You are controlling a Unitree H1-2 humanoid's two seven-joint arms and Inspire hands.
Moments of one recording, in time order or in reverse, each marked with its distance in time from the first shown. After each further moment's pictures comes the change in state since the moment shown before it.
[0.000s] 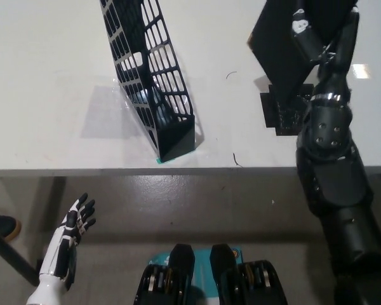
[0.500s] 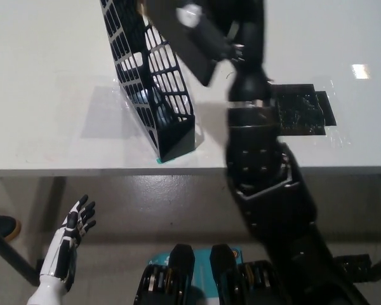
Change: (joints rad) left_arm -0.001 0.001 0.000 0.009 0.001 0.000 0.000; right_arm -0.048 0.187 0.267 -0.419 -0.224 0.095 0.049
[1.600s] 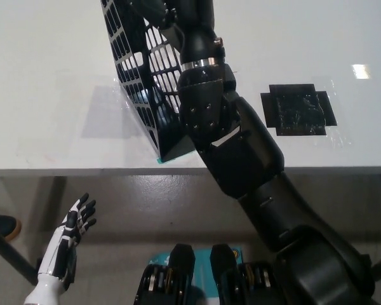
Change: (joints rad) left_arm 0.000 0.014 0.000 -0.015 -0.011 0.000 -0.030; right_arm -0.189 -0.009 -0.025 0.469 -0.162 -0.022 -0.122
